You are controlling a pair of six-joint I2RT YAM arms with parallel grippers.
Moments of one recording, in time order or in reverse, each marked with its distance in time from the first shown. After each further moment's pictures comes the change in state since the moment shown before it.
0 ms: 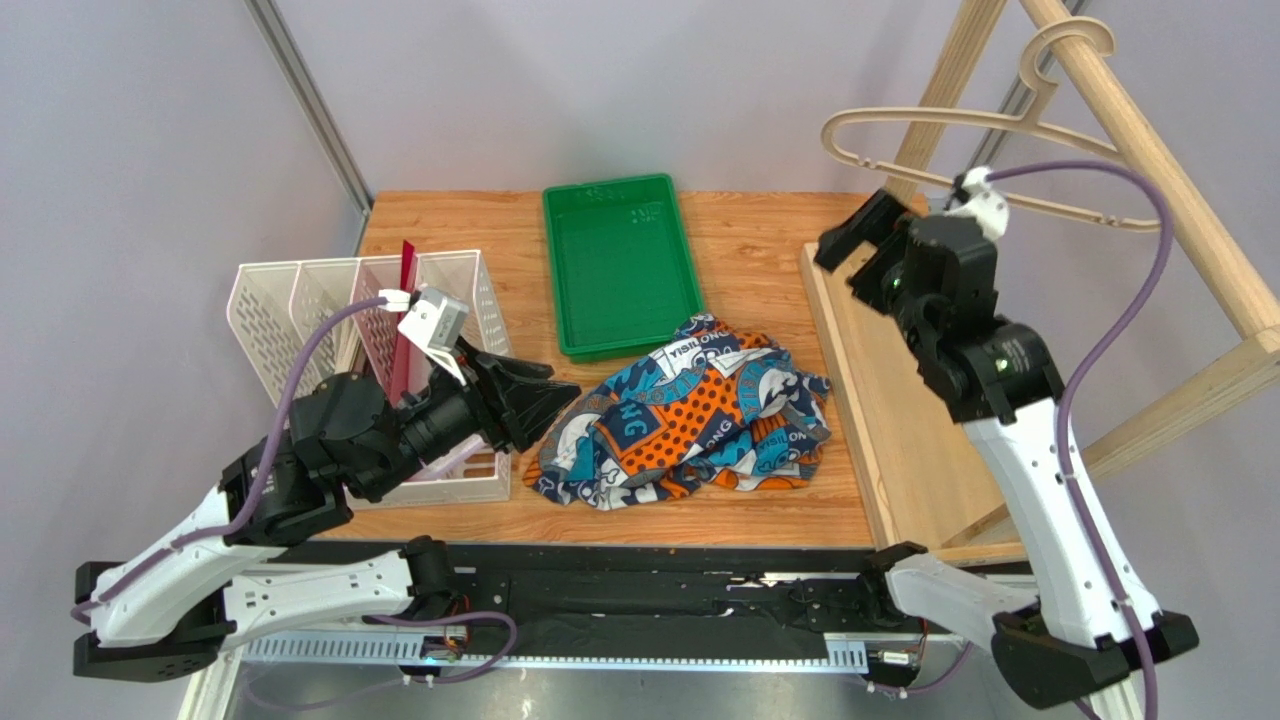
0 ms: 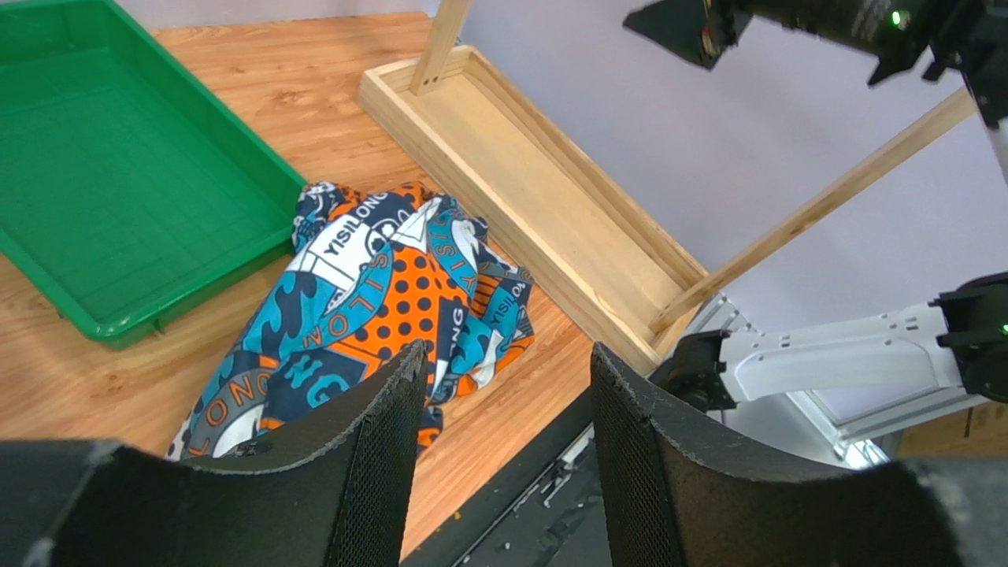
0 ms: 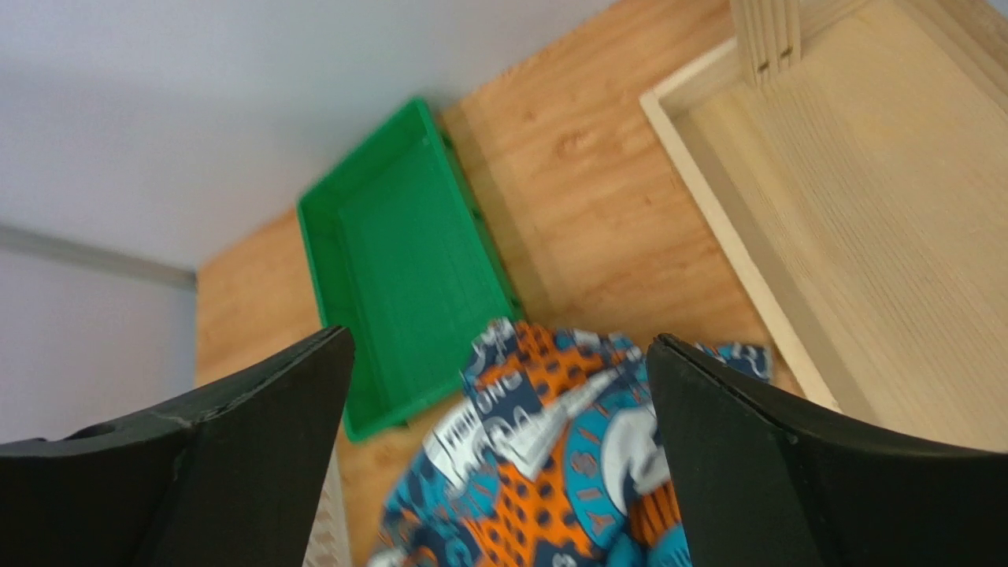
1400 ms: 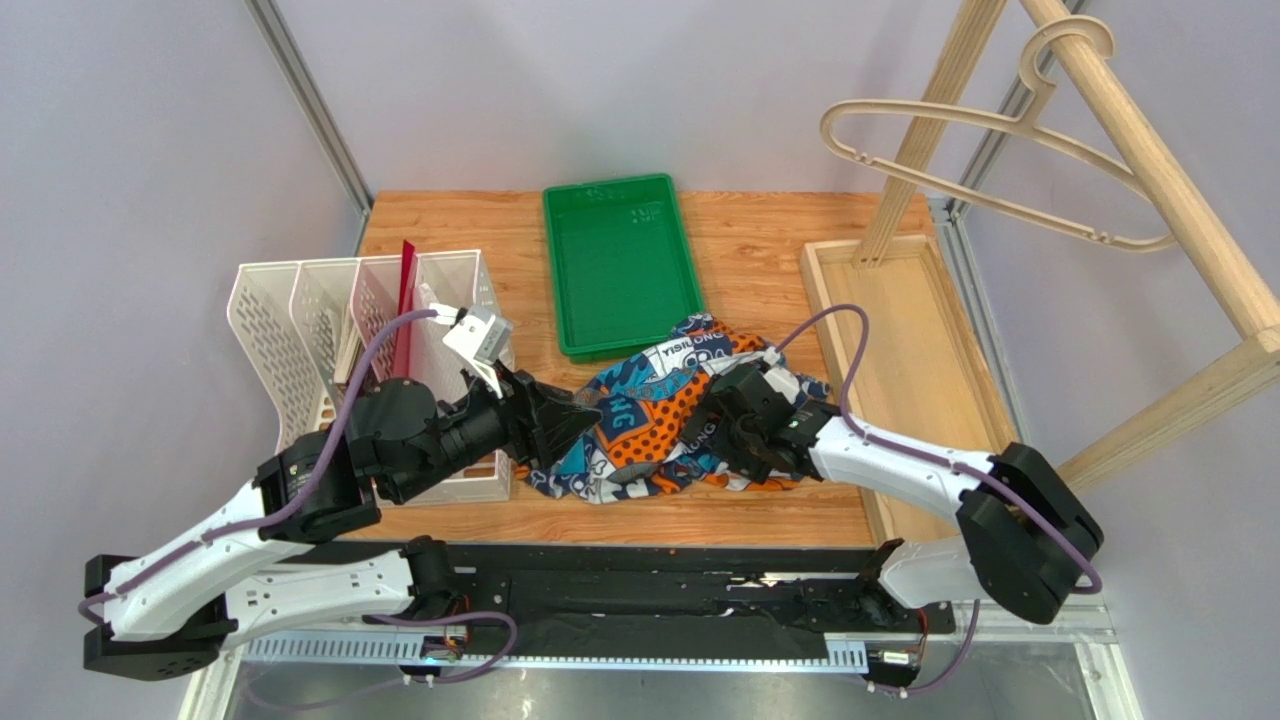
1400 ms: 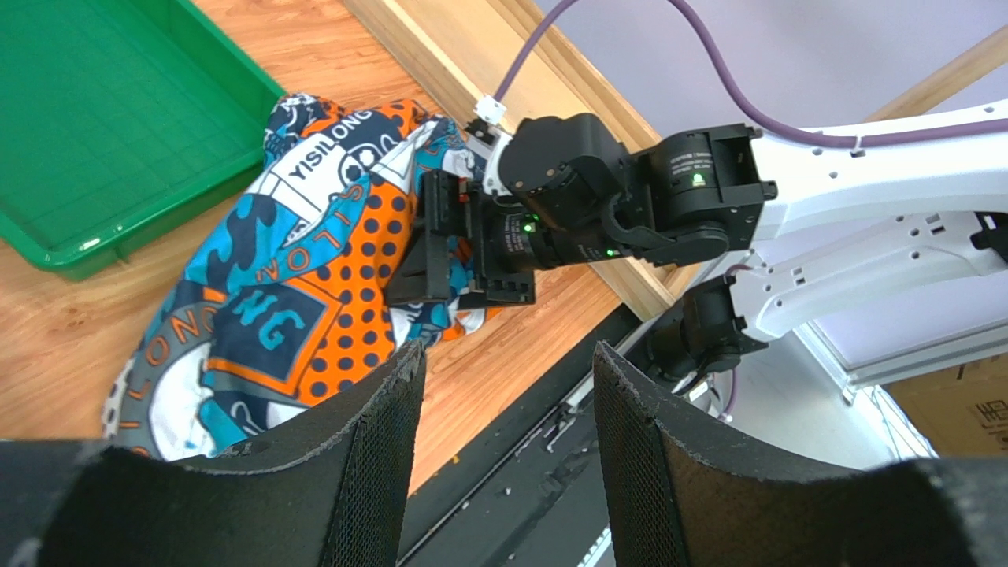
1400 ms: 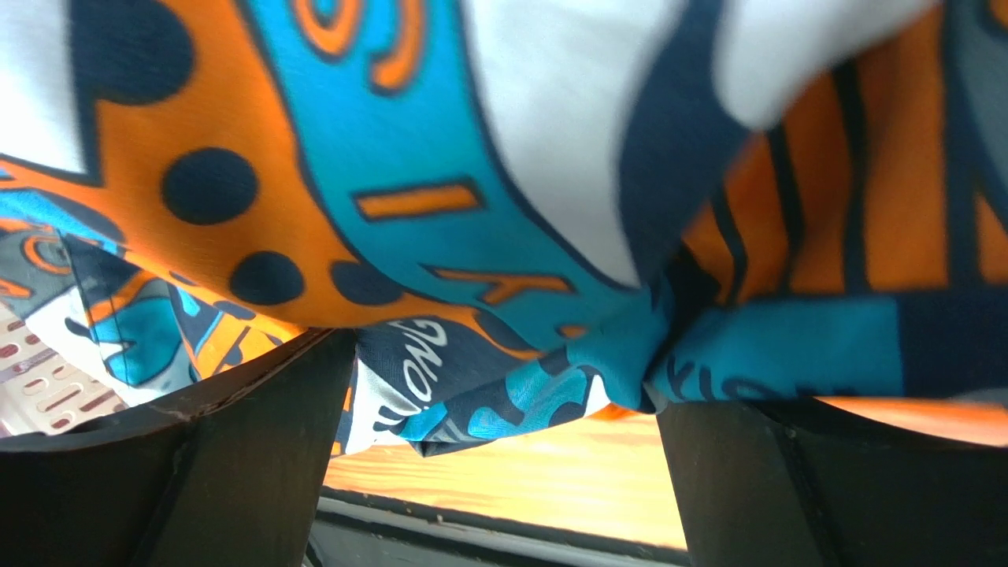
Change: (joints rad) left arm 0.000 0.015 -0.097 -0.012 0.049 -0.053; right arm 0.450 0.217 -0.810 0.383 -0.218 0.480
